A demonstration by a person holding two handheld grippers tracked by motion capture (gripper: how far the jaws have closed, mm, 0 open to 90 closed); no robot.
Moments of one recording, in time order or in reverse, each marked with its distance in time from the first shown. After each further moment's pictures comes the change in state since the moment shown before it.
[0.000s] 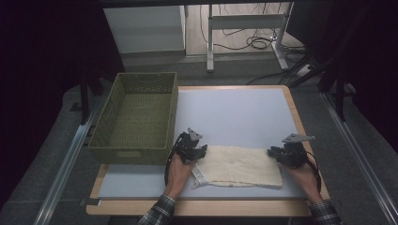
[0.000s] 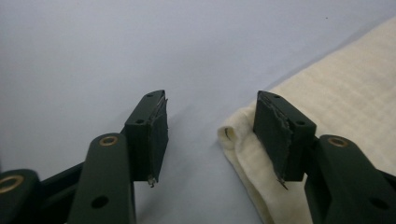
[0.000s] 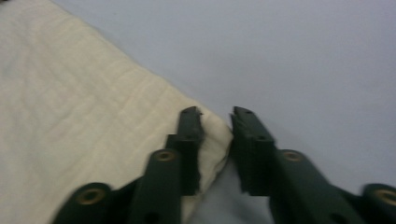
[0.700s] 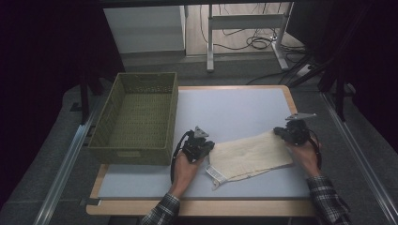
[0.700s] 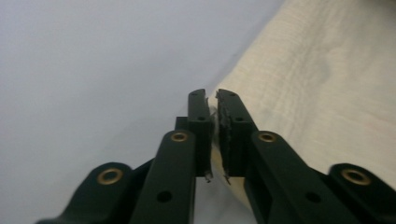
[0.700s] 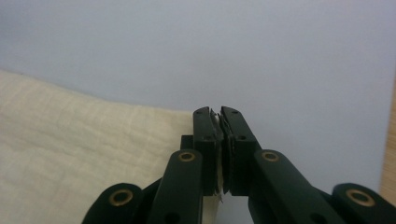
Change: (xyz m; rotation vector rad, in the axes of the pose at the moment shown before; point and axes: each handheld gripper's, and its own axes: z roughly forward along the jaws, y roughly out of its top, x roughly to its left) left arm -0.015 0.019 0.000 -0.028 -0.126 0.033; right arm -0.053 0.050 0.018 0.005 -0.120 0.005
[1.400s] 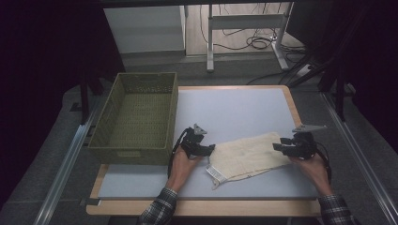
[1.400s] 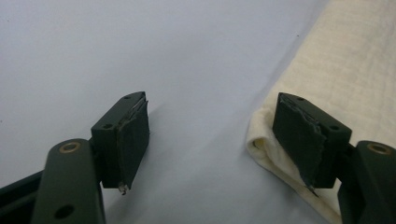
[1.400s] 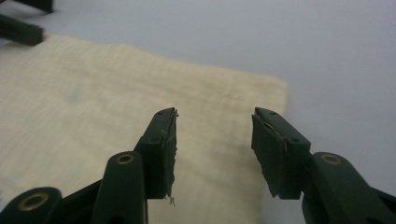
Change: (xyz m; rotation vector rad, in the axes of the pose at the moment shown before) left arm 0.021 -0.005 0.019 0.036 0.030 0.037; right arm 0.022 -0.031 -0.042 -0.005 0.144 0.039
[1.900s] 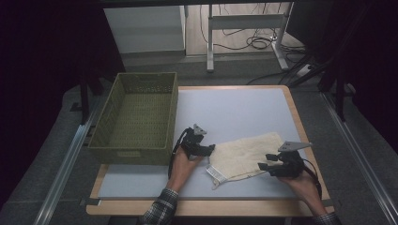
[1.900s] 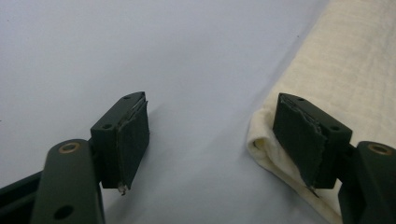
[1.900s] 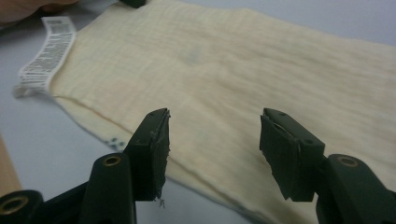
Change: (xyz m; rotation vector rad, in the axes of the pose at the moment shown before) left arm 0.001 -0.001 0.000 -0.007 -0.002 -0.005; right arm 0.067 -0.024 0.006 0.020 0.136 -0.100
